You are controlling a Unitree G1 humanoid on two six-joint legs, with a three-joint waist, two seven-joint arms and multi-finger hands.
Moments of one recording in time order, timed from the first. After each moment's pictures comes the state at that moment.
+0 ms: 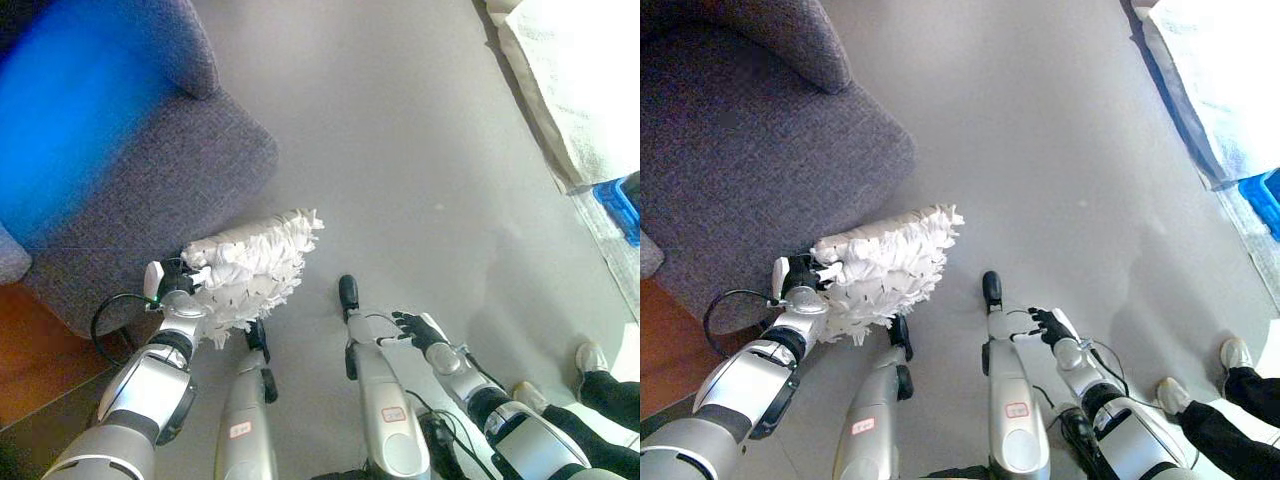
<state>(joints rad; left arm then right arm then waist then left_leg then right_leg) -0.80 0.42 -0.37 1.37 -0.37 -0.06 0.47 -0.46 -0.32 0.55 1.09 0.14 -0.01 -0.13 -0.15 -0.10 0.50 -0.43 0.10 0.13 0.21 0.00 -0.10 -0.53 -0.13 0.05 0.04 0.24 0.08</state>
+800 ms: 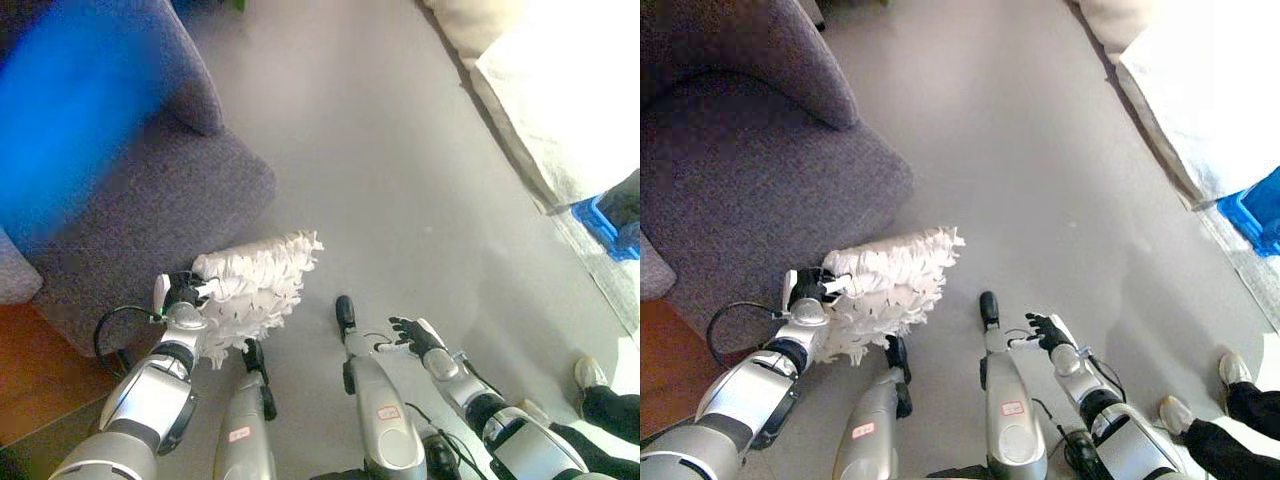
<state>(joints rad) -0.70 0.40 -0.37 1.36 -0.39 -0.09 0.39 -0.42 -0.31 0.54 1.10 0.14 -0.03 -0.13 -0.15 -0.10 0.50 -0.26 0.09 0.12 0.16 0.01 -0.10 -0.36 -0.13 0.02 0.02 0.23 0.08</state>
